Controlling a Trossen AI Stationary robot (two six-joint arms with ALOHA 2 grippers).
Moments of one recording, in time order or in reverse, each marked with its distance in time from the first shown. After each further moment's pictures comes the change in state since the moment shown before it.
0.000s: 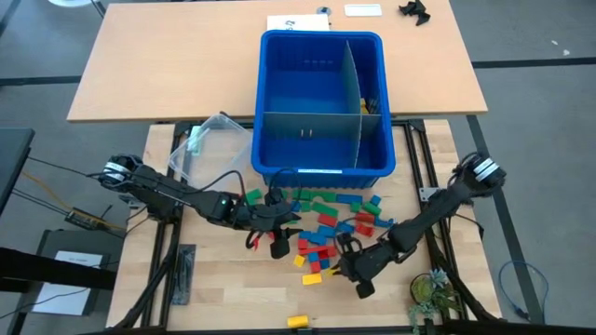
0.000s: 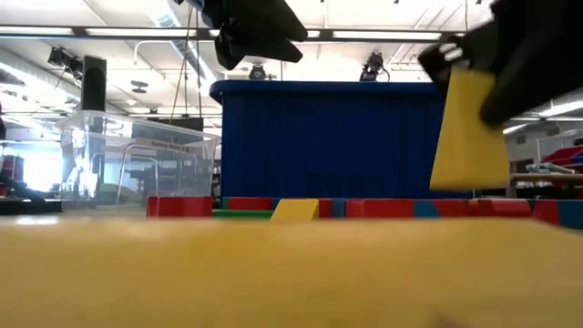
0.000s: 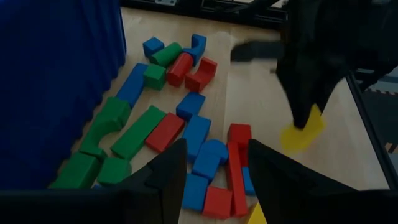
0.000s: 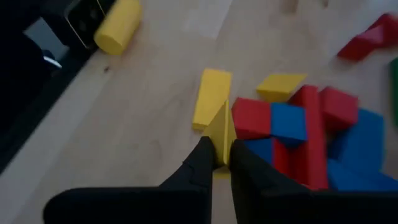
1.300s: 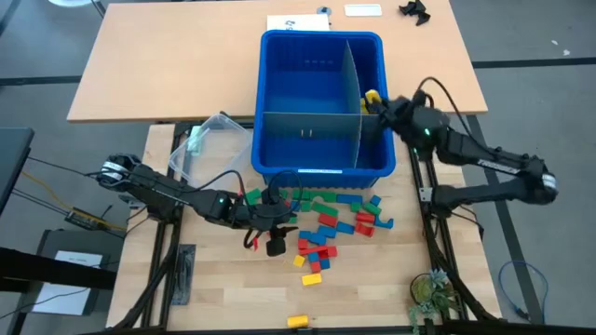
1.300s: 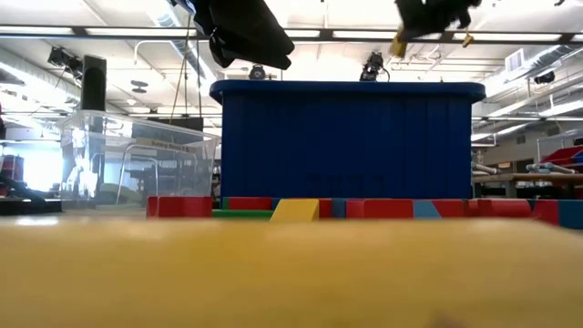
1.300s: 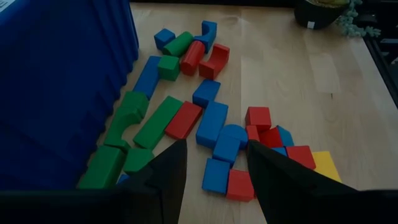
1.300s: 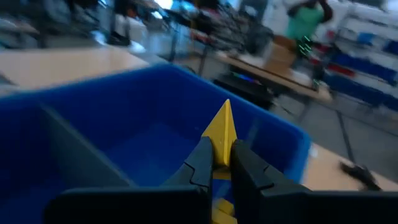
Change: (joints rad) left arm 0.002 -0.020 0.000 -0.080 -0.029 0.085; right arm -1.000 -0.649 0.111 -0.131 0.440 -0.314
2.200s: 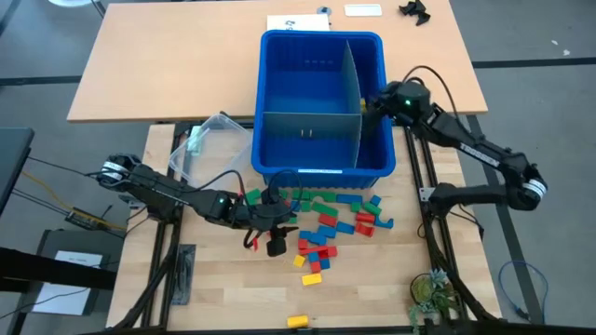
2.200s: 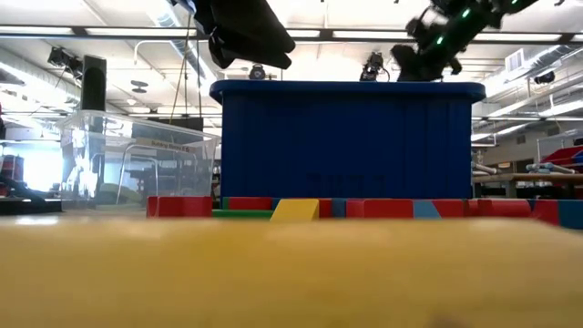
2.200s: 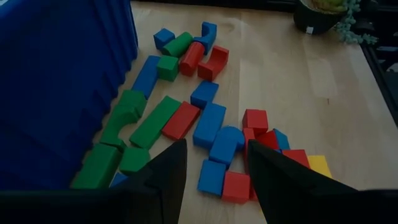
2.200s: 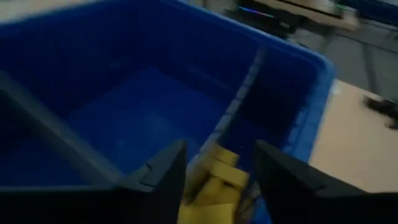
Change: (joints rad) left arm 0.000 0.000 0.000 0.006 0.003 -0.035; right arm -0.329 0.107 0.000 -0.116 -0.367 0.131
